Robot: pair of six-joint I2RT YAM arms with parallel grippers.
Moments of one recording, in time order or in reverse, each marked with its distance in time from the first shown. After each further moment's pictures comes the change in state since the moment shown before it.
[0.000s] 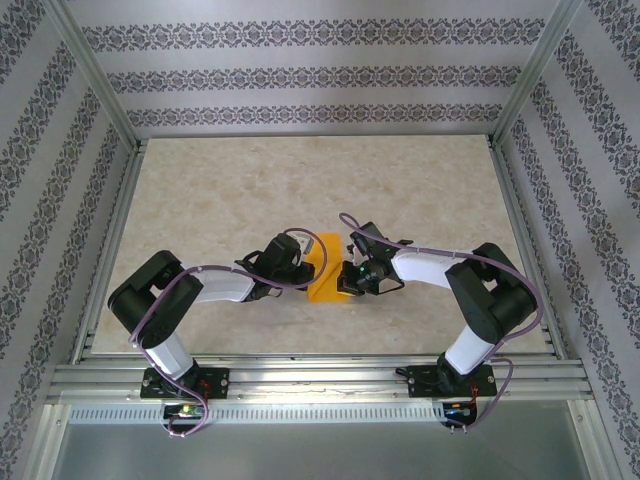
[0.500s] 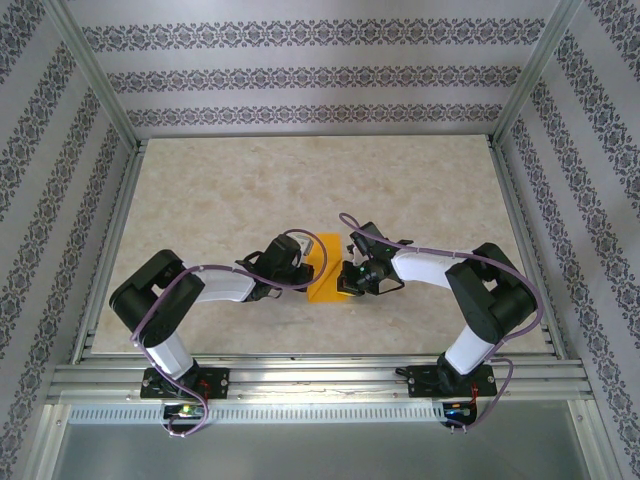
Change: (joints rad) left arm 0.000 0.011 0.000 -0.013 -0.004 0.002; right arm 0.000 0.000 0.000 -0.001 0.000 0.000
